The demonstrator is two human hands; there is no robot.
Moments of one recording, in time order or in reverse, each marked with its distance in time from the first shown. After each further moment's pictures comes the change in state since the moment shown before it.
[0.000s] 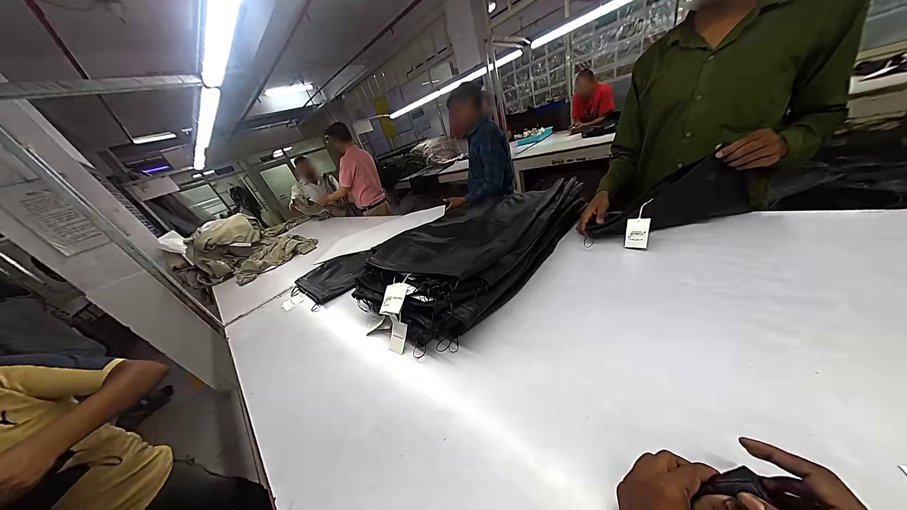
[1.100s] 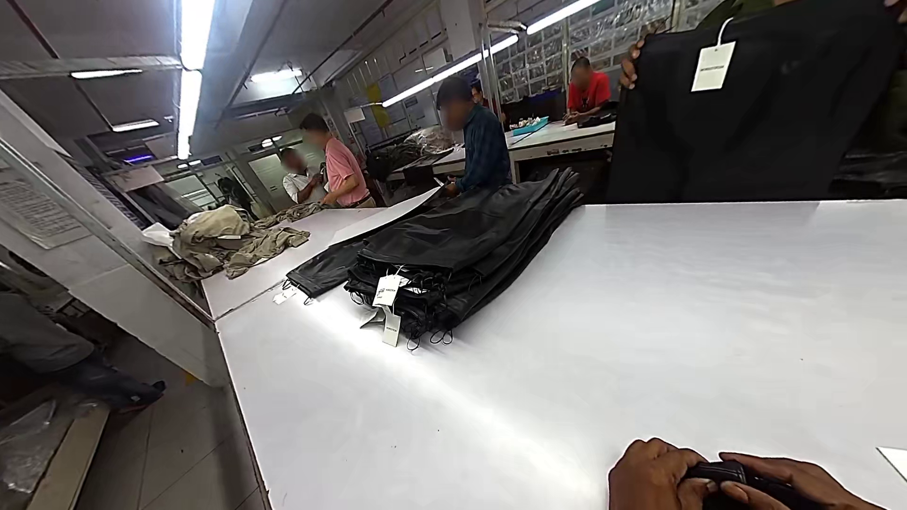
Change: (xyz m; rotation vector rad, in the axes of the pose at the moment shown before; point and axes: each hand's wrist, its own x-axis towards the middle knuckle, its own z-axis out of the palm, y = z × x) left_hand 0.001 -0.004 -0.002 -0.036 -0.032 0.023; right_hand -0.002 0.000 -0.006 -0.141 0.000 -0.116
